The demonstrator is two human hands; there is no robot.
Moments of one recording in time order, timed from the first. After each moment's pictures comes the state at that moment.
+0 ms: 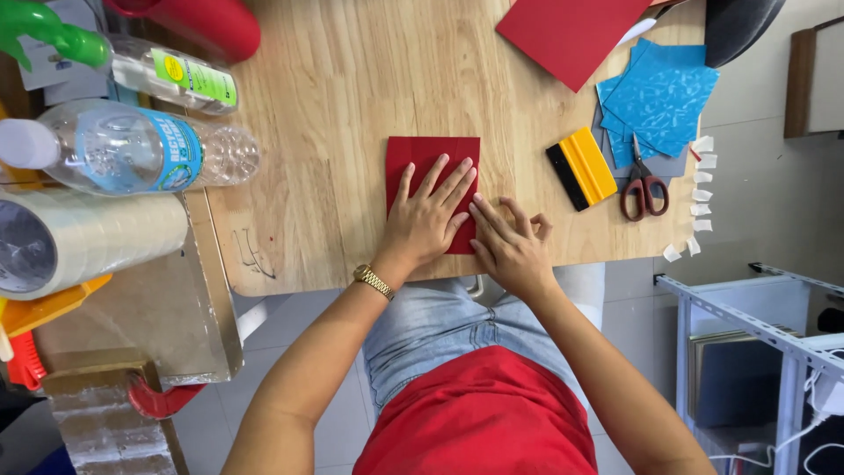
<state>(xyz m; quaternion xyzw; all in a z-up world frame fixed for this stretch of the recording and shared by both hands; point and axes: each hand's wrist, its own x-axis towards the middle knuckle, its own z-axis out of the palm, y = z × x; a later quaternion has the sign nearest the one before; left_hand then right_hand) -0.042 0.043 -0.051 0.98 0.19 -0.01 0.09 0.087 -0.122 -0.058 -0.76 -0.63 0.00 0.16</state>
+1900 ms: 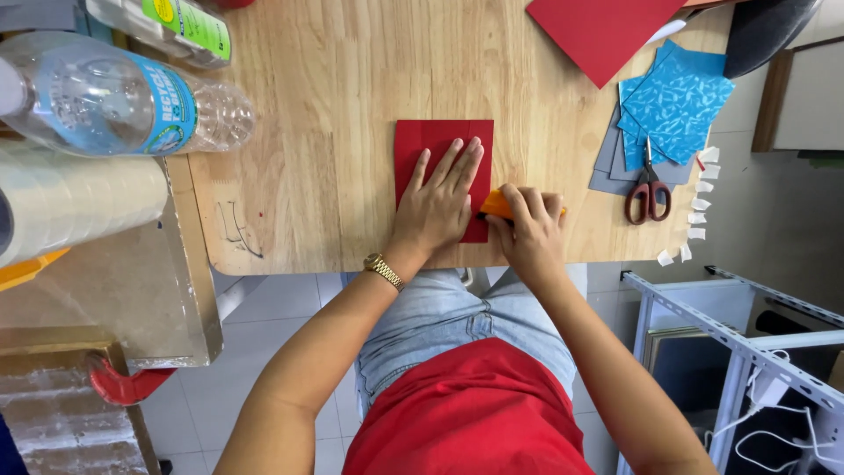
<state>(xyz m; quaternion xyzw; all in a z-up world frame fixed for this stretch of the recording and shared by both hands) -0.036 0.030 -0.073 0.96 0.26 0.02 0.08 0.102 -0.112 -0.053 -0.82 -0.55 0.08 0.11</state>
